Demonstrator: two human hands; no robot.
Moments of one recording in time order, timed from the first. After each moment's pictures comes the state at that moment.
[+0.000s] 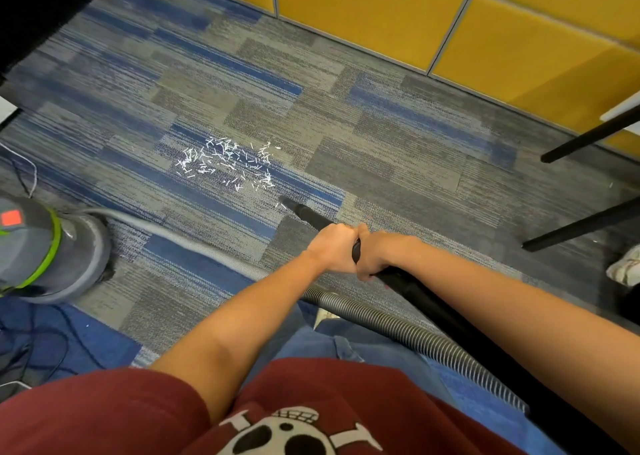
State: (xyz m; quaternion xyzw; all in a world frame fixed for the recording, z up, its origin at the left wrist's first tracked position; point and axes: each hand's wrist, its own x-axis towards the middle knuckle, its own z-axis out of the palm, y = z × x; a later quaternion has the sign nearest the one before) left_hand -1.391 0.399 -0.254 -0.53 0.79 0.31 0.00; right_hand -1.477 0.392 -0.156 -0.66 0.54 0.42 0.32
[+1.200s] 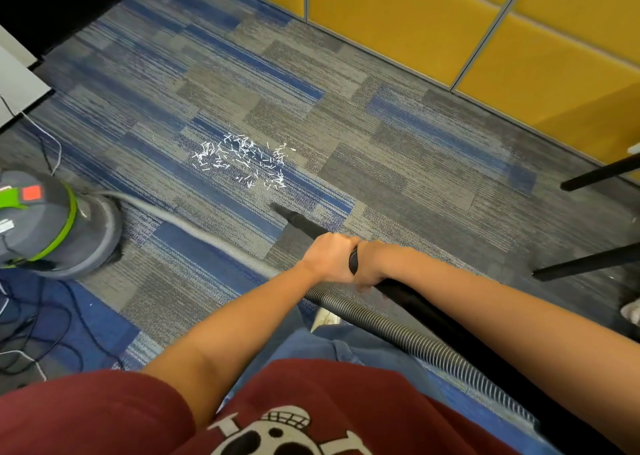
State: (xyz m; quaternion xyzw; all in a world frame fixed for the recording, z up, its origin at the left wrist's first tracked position) left_hand -1.385 0.408 -0.254 -0.58 0.76 0.29 0.00; right_hand -1.471 0.387 -0.150 -0.72 0.44 0.46 0.28
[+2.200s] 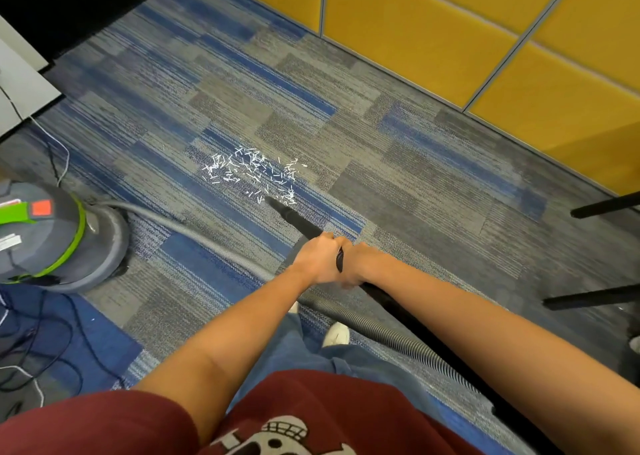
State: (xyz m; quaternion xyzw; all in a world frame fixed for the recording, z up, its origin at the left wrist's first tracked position) left_hand -1.293 0.352 -0.287 -0.64 0.68 0.37 -0.02; right_hand -1.381 0.333 -0.180 -0.73 0.49 0.40 0.27
